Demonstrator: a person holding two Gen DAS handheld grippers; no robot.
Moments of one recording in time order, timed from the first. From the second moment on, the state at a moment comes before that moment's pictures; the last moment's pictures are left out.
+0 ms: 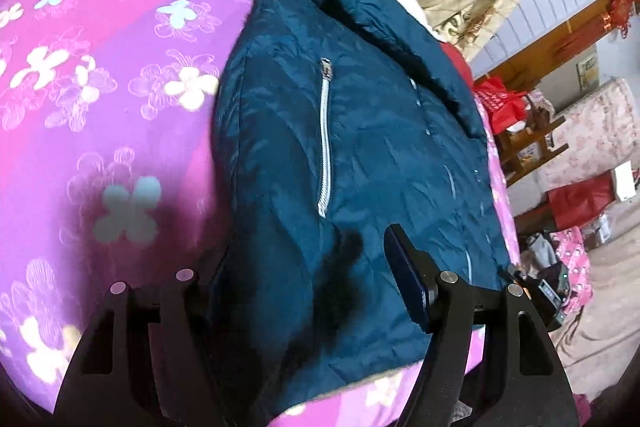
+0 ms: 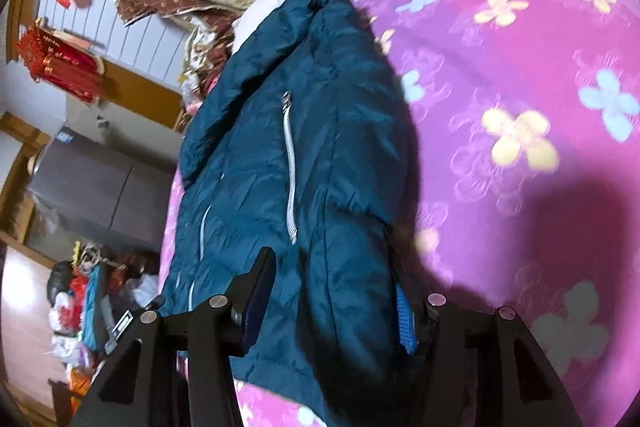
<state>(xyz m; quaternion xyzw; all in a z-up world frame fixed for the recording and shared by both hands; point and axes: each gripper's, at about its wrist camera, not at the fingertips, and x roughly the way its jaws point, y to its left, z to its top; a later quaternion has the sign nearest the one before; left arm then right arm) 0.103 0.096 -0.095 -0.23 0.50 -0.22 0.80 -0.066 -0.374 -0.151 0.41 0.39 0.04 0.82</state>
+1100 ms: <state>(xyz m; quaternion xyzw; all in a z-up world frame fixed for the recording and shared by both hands) 0.067 0.073 -0.076 -0.16 0.51 -0.13 0.84 -0.056 -0.299 -0.138 0.30 0.43 0.02 0.85</state>
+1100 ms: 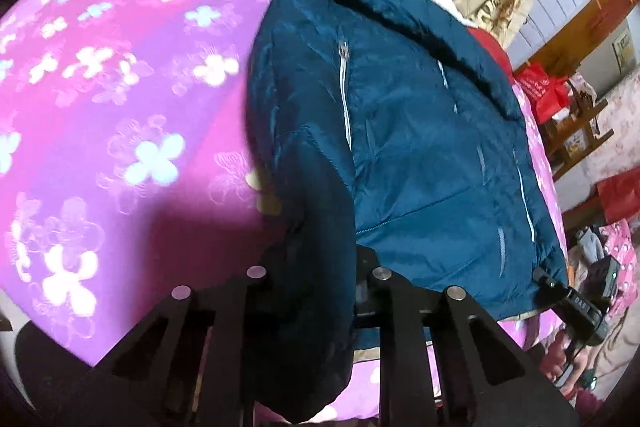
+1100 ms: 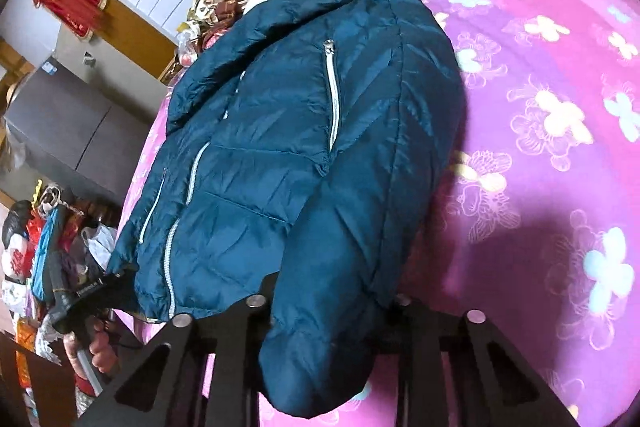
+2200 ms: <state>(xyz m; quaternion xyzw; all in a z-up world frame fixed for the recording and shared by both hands) 0.015 0.070 -0.057 -0.09 0.50 -0.10 0.86 -0.126 -0.294 -0.113 0.24 0.43 0.02 0.87</state>
